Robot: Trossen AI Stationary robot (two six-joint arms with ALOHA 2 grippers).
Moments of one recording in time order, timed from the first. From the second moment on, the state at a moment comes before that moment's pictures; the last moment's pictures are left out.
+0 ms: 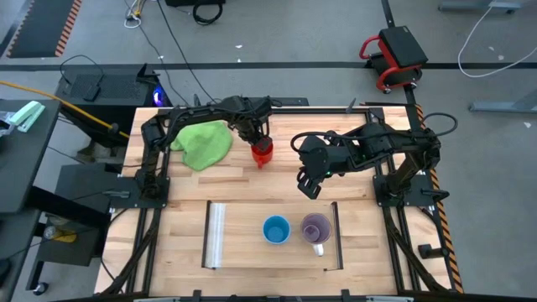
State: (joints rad) left arm 0.47 2.04 1.65 -0.96 0.06 -0.41; right arm 0.27 1.74 2.22 -1.57 0.37 0.72
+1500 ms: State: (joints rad) left arm 0.10 1.54 1.65 -1.41 -0.06 -0.91; right arm 0.42 1.49 2.12 -1.57 0.55 0.66
